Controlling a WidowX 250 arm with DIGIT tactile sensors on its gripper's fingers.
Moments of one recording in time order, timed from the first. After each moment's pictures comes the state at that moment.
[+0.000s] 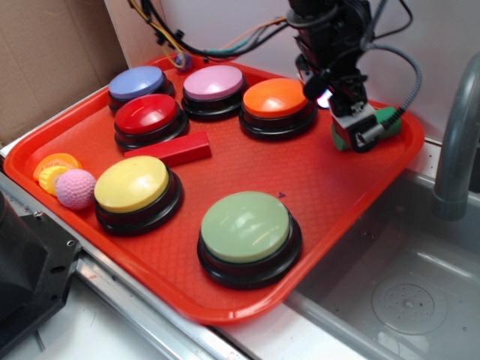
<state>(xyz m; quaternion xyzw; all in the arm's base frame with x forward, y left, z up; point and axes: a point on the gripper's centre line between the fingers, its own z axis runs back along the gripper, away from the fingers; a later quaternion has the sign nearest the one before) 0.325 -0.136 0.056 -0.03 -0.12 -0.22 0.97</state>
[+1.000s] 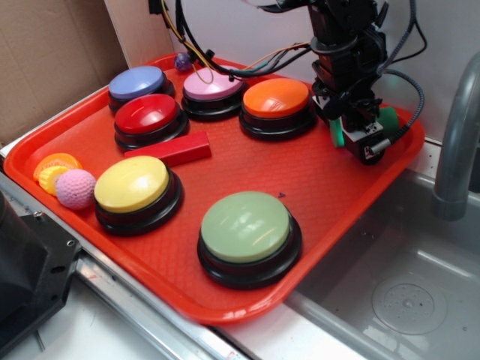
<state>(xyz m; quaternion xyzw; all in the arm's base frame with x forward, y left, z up) 0.346 -0.129 0.024 -0.03 -0.10 -0.20 0.97</state>
